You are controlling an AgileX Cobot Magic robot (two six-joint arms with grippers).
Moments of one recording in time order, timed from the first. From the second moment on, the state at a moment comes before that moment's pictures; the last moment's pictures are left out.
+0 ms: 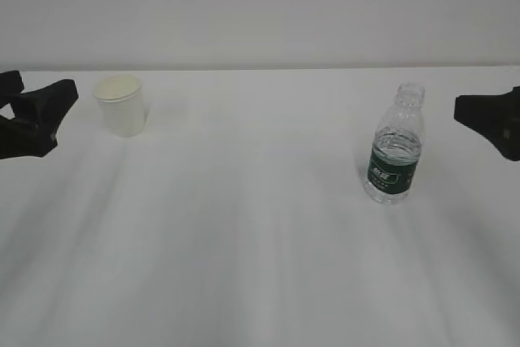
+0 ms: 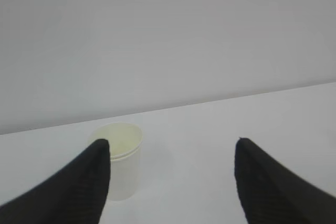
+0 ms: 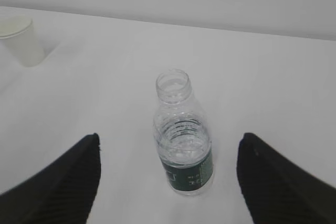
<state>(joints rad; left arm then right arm) -0.28 1.39 -0.36 0.03 -0.89 -0.07 -0.03 1.10 -0.51 1.76 0.42 -1.87</state>
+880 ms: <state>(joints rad) -0.28 1.39 -0.36 0.03 -0.89 -0.07 -0.03 1.24 -0.51 1.76 0.44 -1.91</state>
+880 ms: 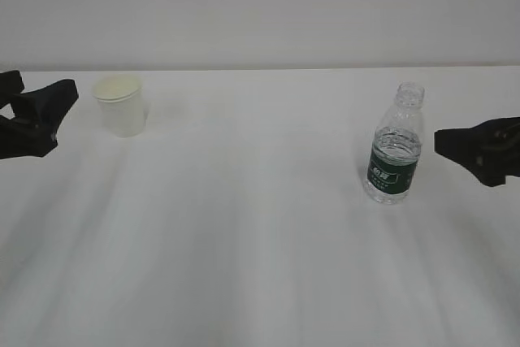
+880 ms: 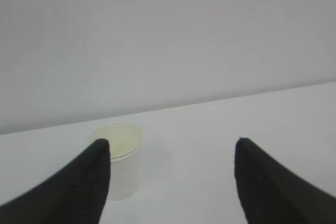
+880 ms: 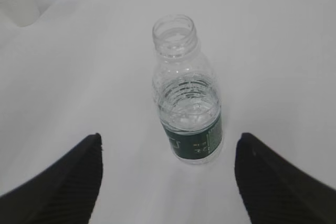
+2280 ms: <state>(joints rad) -0.28 1.43 -0.36 0.04 -0.89 -0.07 -0.32 1.51 -0.50 1.76 0.61 -1.95</state>
